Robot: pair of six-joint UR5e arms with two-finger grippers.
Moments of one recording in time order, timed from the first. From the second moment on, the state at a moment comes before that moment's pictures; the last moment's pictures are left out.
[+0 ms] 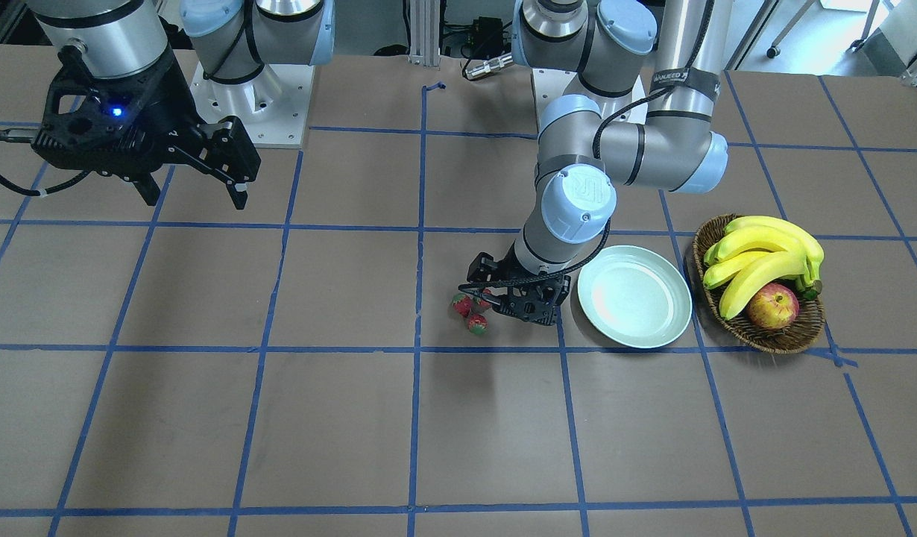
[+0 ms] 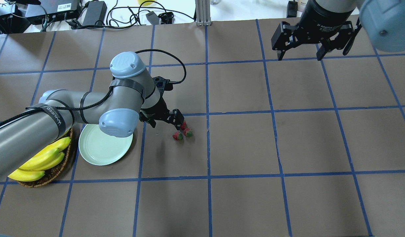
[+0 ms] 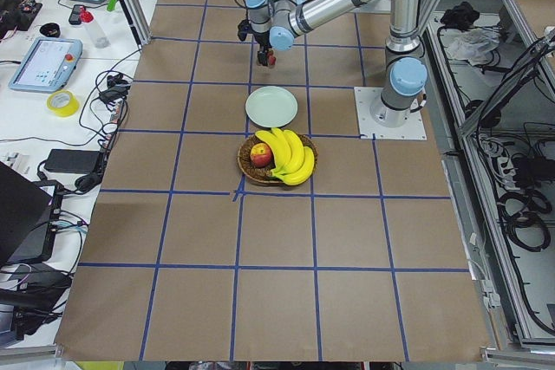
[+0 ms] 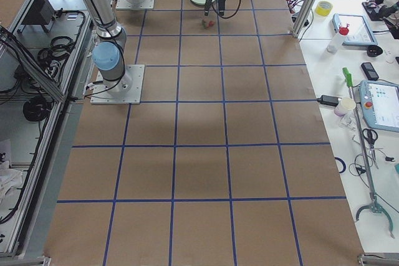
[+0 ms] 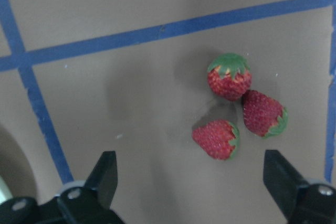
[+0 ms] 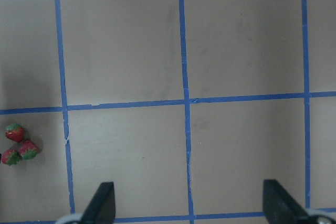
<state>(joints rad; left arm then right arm) -1.70 -1.89 -1.96 -0.95 1.43 0.12 1.59 -1.55 1.52 -1.64 -1.56 0.06</state>
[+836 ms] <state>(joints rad) -1.74 -1.93 -1.98 -0.93 1.38 0.17 1.58 -1.55 1.52 -1.63 -1.56 0.05</state>
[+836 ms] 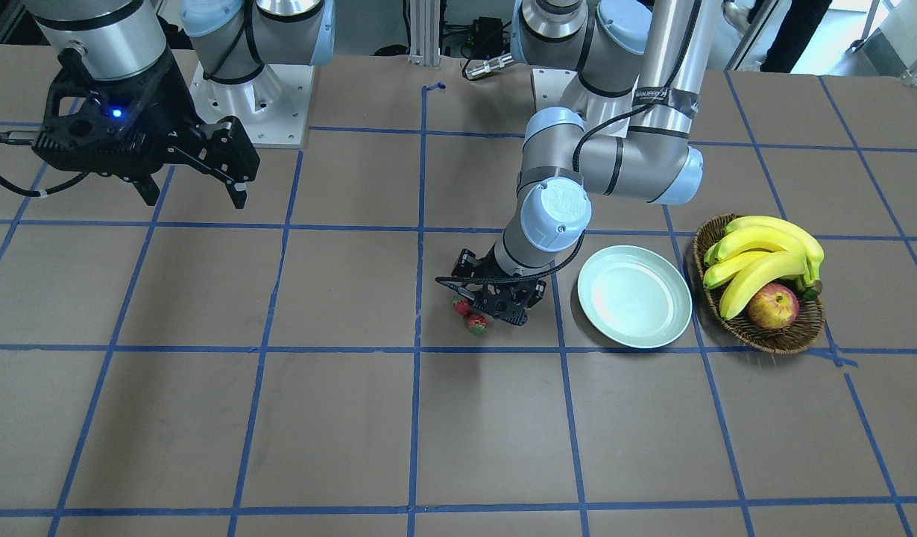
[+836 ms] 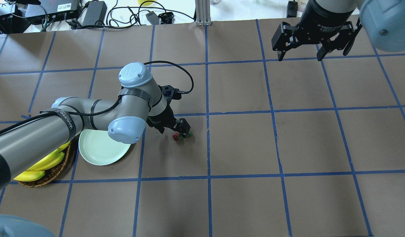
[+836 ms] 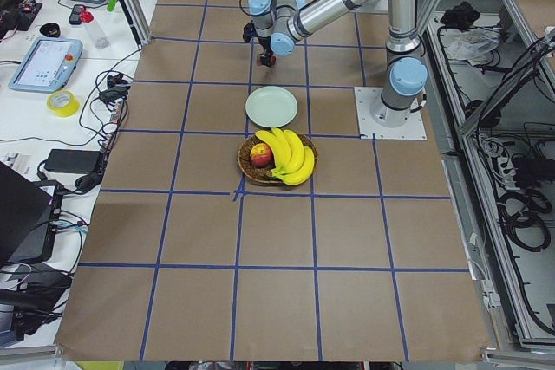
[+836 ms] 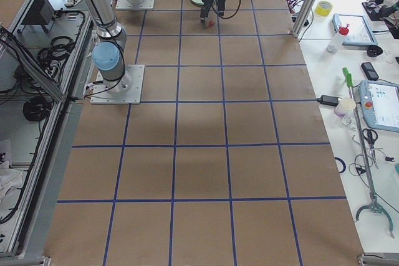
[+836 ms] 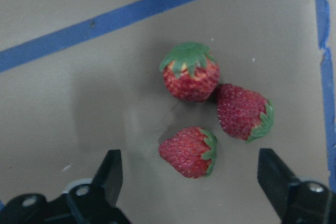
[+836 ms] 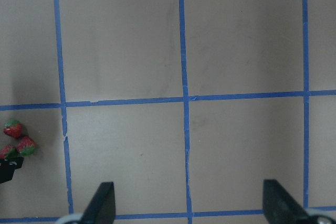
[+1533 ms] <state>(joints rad) -1.74 -1.92 -1.96 -0.93 1.38 0.17 1.58 -1.55 1.52 -1.63 -1.56 0.05</state>
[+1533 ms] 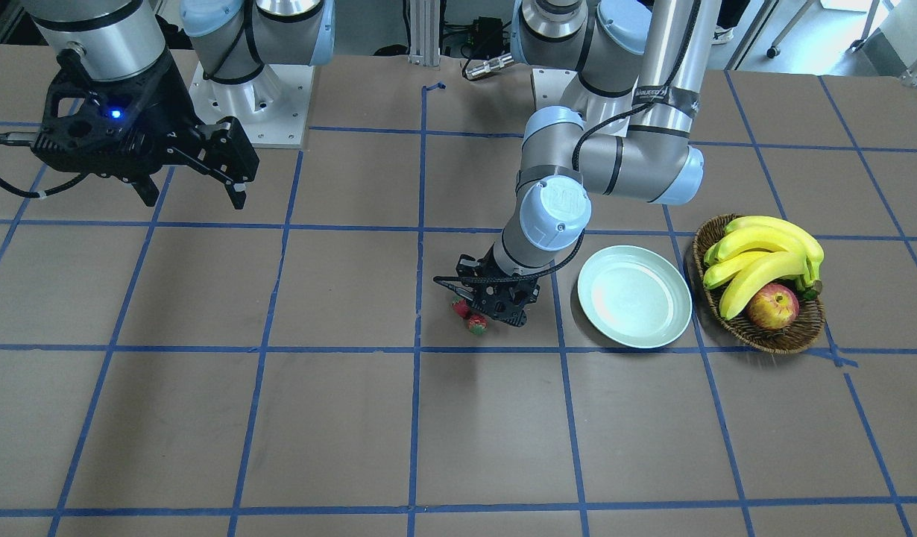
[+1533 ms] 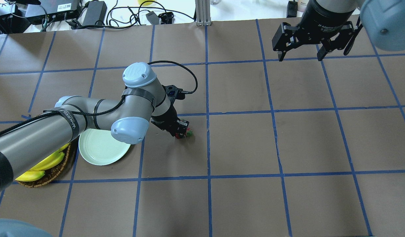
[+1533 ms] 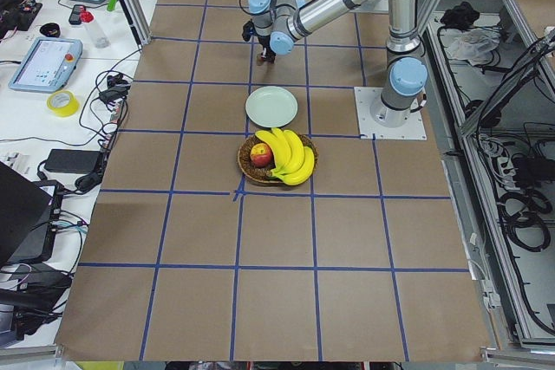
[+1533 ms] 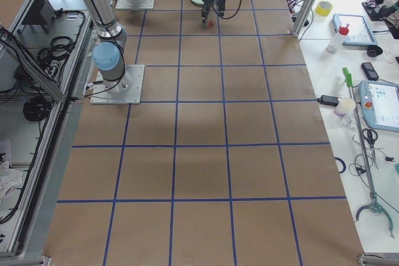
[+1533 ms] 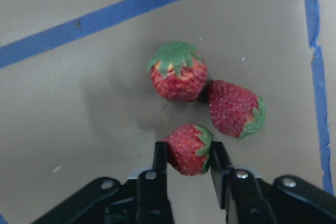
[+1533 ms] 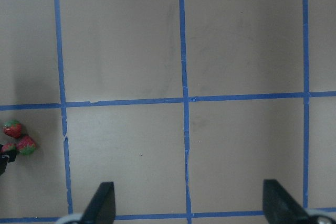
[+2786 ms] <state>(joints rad) -1.38 -1.83 -1.81 -1.21 1.66 0.19 1.59 -1.53 1.51 -1.60 -1.55 0.06</state>
